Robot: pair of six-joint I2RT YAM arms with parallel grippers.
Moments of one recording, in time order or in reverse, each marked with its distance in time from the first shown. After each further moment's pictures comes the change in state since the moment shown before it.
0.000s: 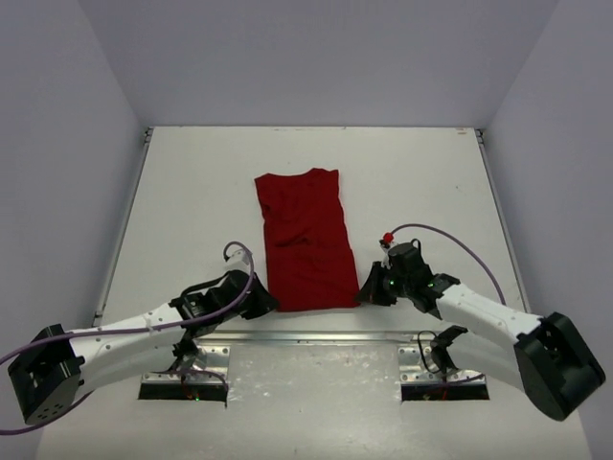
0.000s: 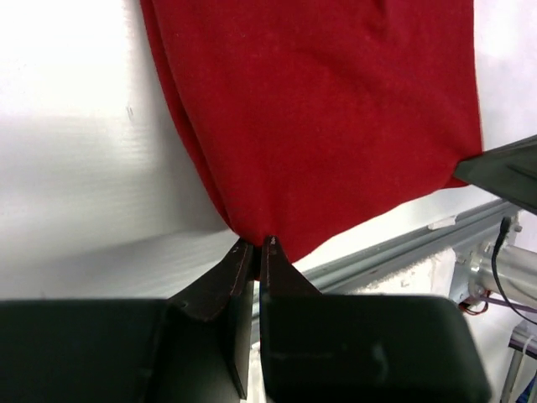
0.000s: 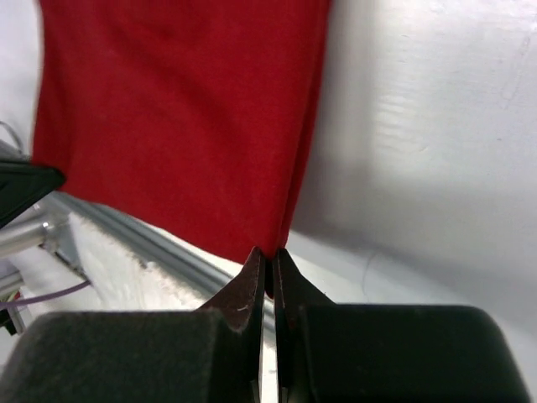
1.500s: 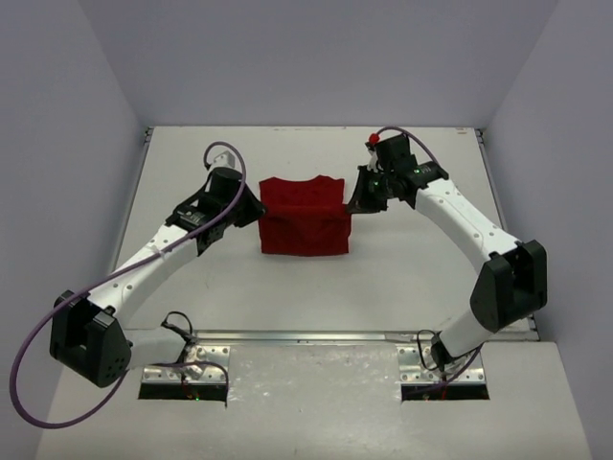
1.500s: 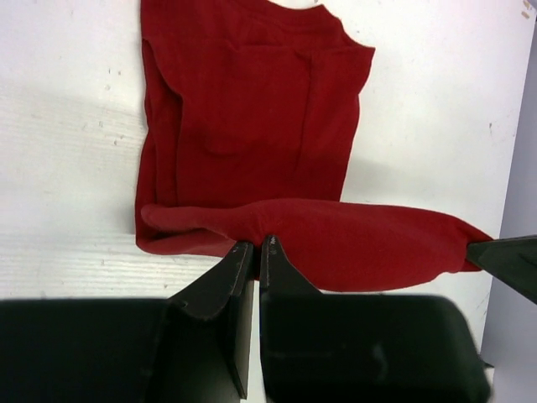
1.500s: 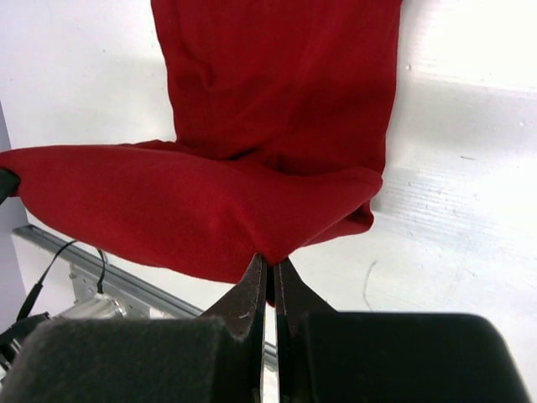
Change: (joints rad) left arm 0.440 0.374 0.727 -0.251 0.020 0.262; right arm -0.150 0.456 1.022 -0.583 0.048 -0.231
